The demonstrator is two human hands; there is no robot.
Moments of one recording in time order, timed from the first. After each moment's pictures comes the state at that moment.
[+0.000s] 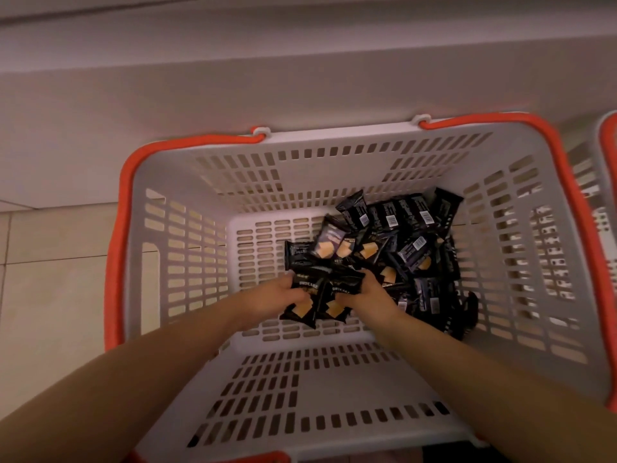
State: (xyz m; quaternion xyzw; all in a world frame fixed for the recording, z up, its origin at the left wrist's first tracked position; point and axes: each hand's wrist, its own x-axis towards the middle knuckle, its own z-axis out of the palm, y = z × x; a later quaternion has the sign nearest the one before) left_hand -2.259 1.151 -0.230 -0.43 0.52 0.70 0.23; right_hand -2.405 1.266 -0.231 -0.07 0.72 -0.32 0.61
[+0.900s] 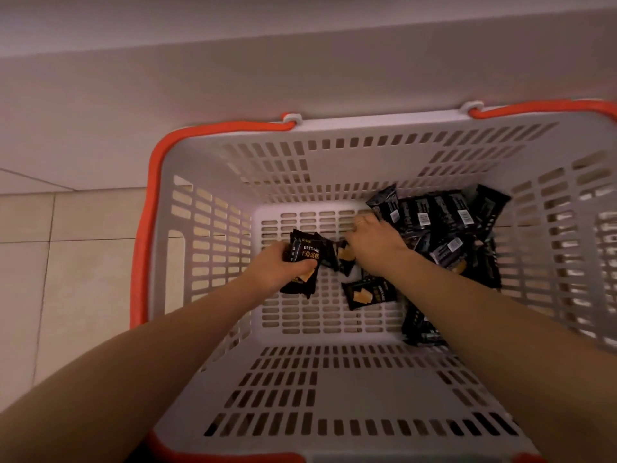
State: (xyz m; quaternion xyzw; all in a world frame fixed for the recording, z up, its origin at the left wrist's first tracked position) left_hand -2.250 1.127 -0.232 -0.56 0.56 0.61 0.08; right_hand -2.433 1.176 -0.250 -0.66 0.66 0.22 0.29
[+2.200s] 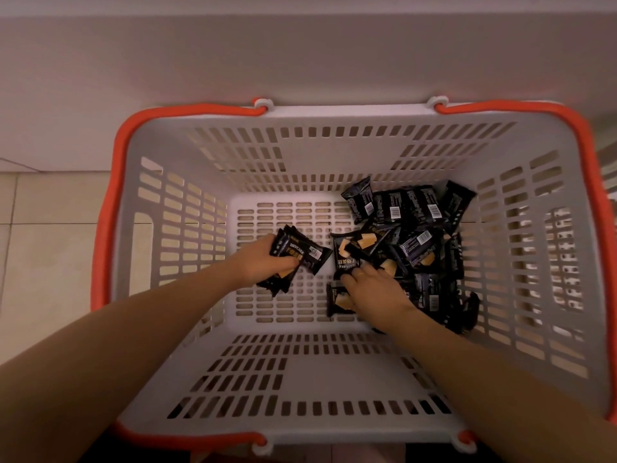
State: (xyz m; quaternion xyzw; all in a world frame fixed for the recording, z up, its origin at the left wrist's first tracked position) left_hand -2.256 1.130 -0.239 -0.49 0.62 0.59 0.18; right_hand -2.433 1.283 -0.276 -0.69 0.64 0.19 0.30
